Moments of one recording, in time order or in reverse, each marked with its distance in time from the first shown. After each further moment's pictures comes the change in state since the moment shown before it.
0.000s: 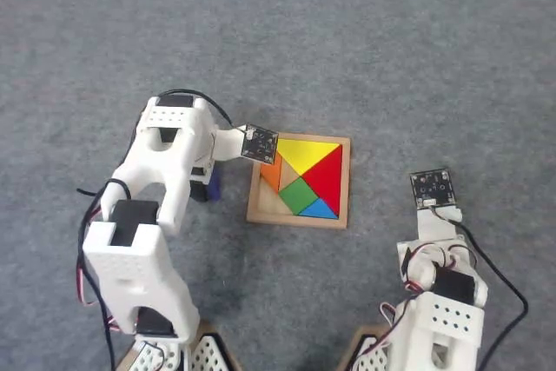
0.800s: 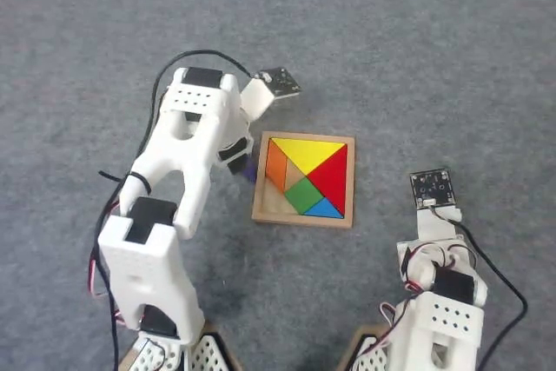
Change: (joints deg) left arm 7.3 1.7 -16.2 18.0 46.9; right arm 0.0 0.0 0.0 0.0 0.0
